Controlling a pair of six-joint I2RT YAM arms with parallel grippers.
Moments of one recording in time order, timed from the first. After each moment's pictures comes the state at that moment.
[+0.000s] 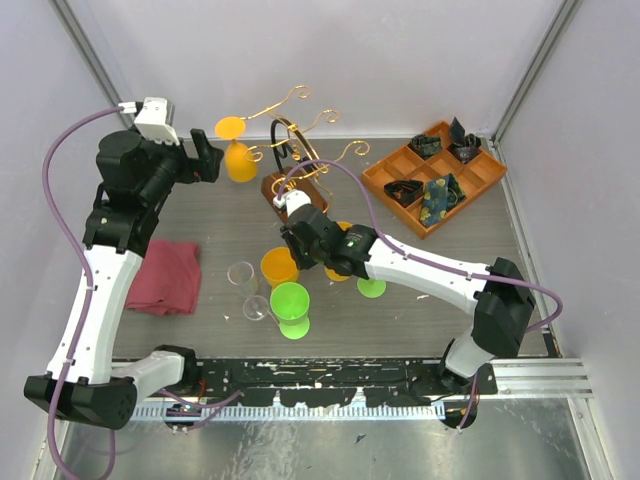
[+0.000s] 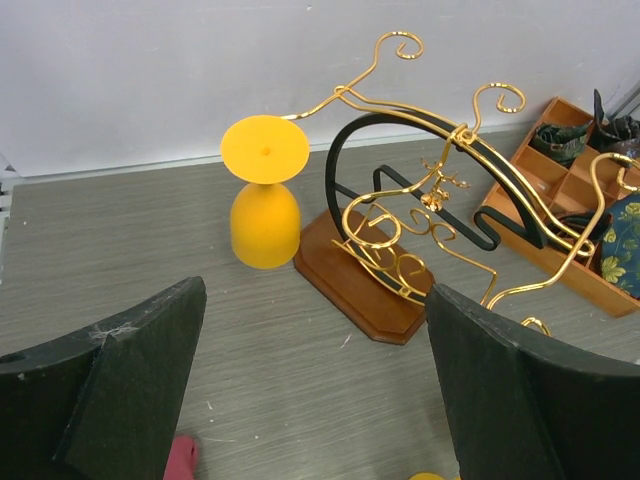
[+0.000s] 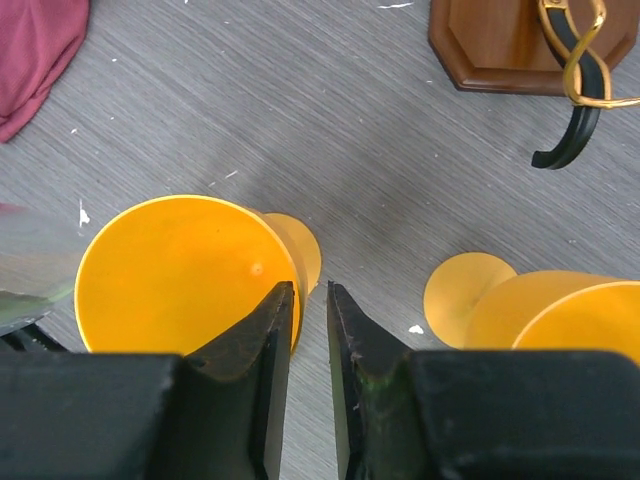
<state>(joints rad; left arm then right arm) -0.17 1.12 1.36 -0.39 0.11 -0.09 1.01 1.58 1.30 -0.45 0.21 0.31</state>
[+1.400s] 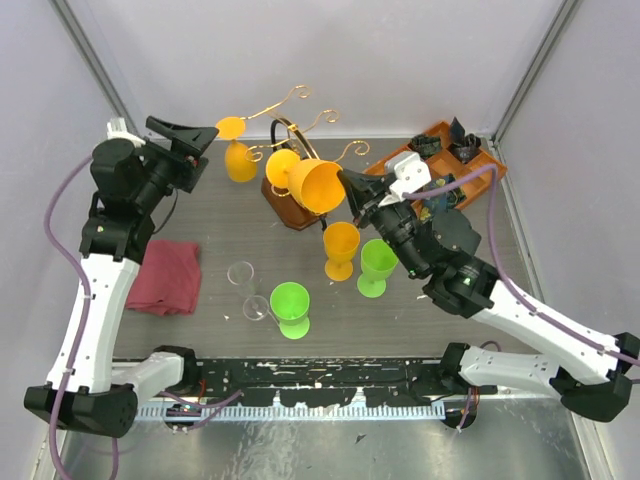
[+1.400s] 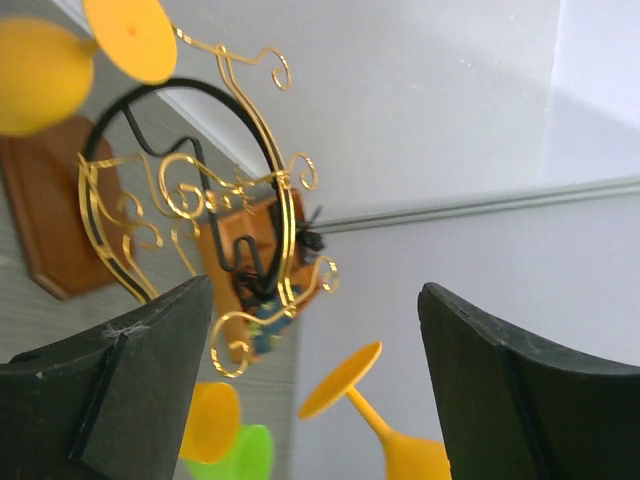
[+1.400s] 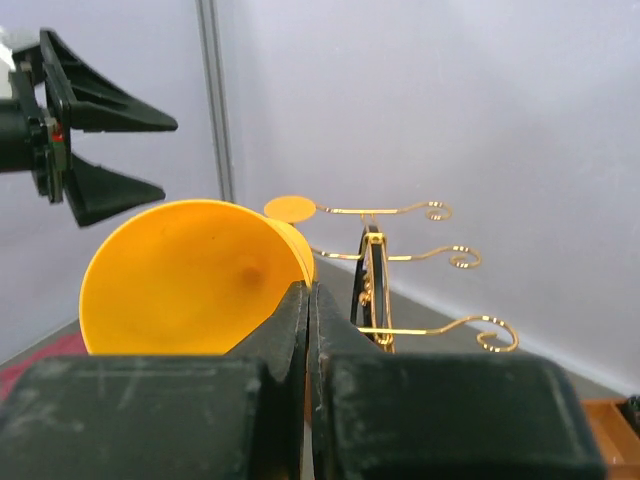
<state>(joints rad) -0.14 1.10 1.37 -0.41 0.13 -1.07 1.01 0.98 1.17 0.09 0.38 -0.10</state>
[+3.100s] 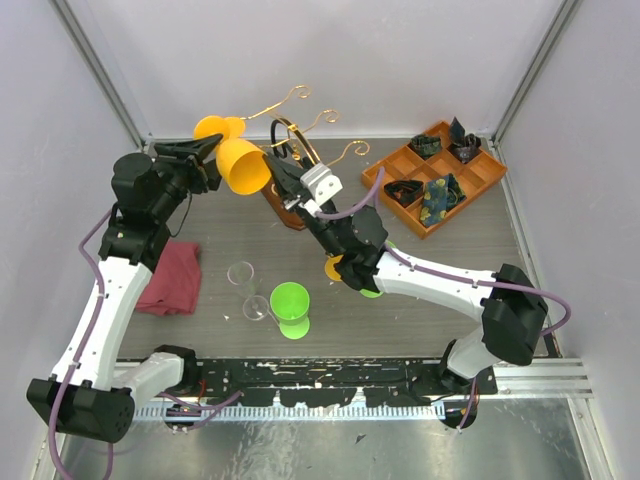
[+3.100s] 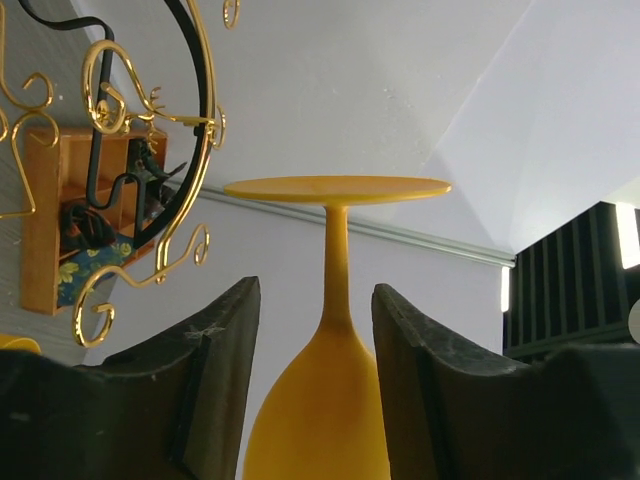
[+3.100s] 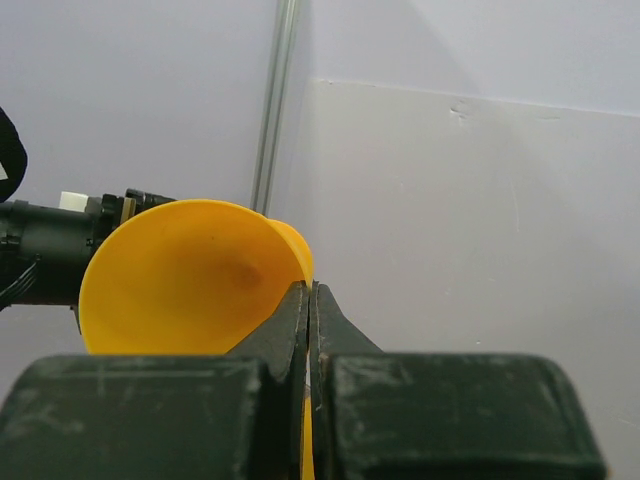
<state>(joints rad) -0.19 1.06 1.14 -0.20 0.14 -1.73 1.02 1.51 1.12 1.03 0.19 -0.35</state>
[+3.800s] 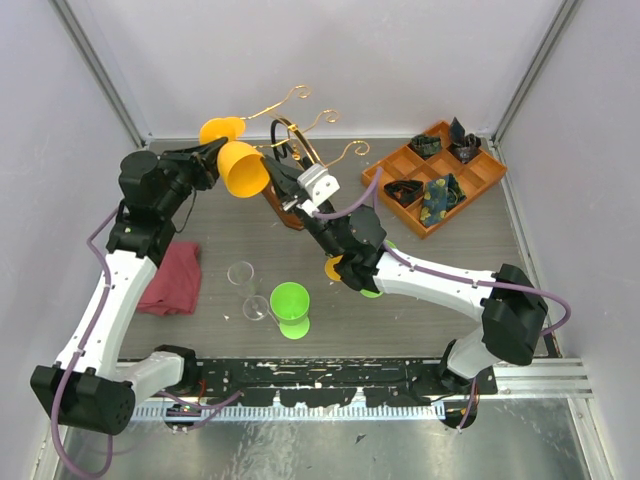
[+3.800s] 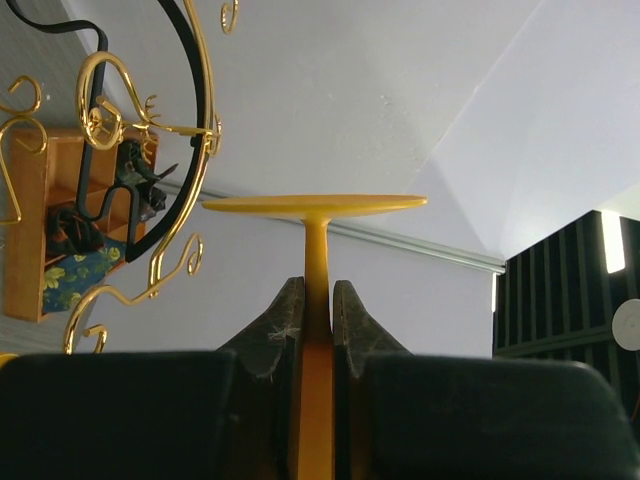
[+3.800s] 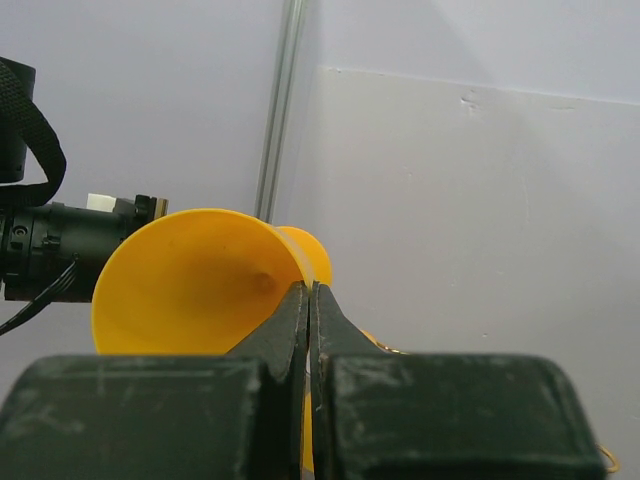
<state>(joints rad) -0.19 1.10 1.11 -0.12 0.14 -1.76 1.03 1.51 1.12 1.00 0.17 -0.34</state>
